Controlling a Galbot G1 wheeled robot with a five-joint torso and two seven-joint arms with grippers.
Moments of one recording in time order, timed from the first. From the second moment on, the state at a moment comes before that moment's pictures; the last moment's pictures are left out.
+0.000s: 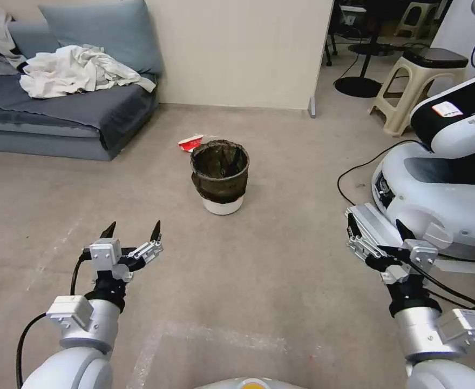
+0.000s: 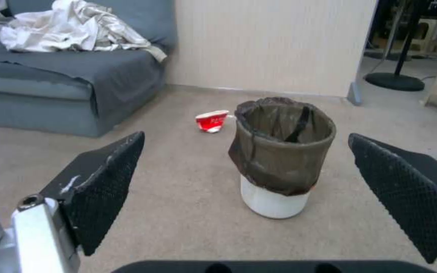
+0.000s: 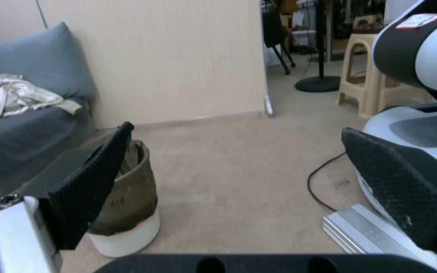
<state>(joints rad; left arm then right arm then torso) 1.75 -1.48 -0.70 -2.40 -0.22 0.21 0.03 -1.78 1.53 0.66 2.44 0.27 -0.10 0.00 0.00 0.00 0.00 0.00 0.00</state>
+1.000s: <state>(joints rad) 1.75 -1.48 -0.70 -2.40 -0.22 0.21 0.05 -1.78 1.53 0.66 2.42 0.28 -0.05 -0.04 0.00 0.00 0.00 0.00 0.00</state>
